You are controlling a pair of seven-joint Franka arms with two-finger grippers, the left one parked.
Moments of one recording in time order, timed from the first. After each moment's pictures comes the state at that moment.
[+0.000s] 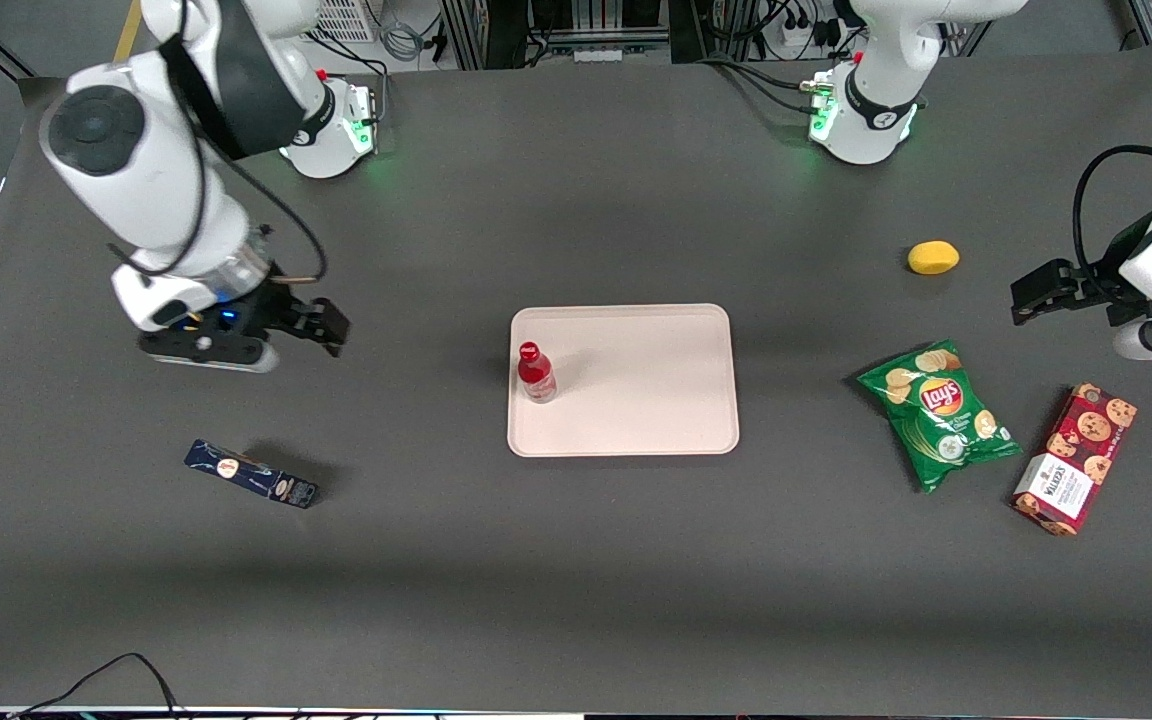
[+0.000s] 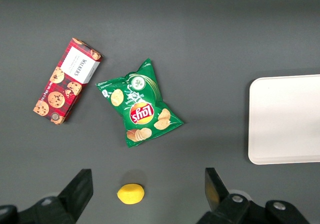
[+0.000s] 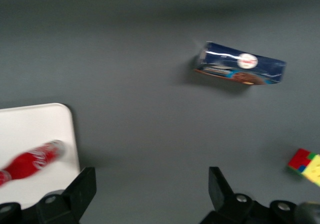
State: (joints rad) arm 0.16 0.00 0.14 -1.91 -0.06 1.99 0.45
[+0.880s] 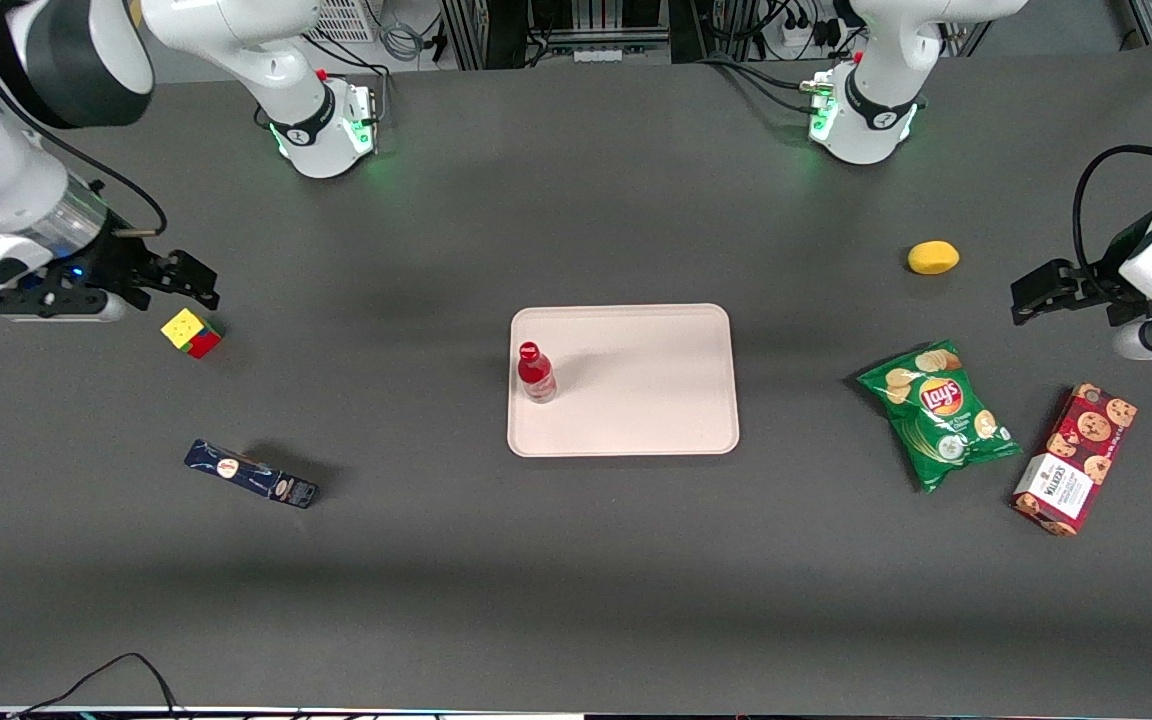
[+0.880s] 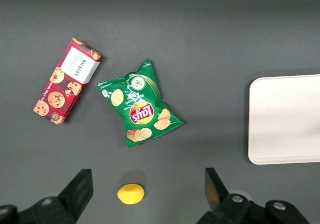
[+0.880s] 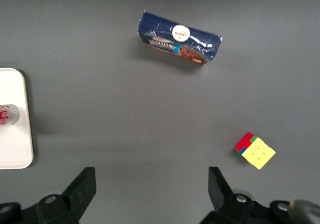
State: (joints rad) arm 0.15 -0.21 -0.10 -2.11 0.00 1.93 0.10
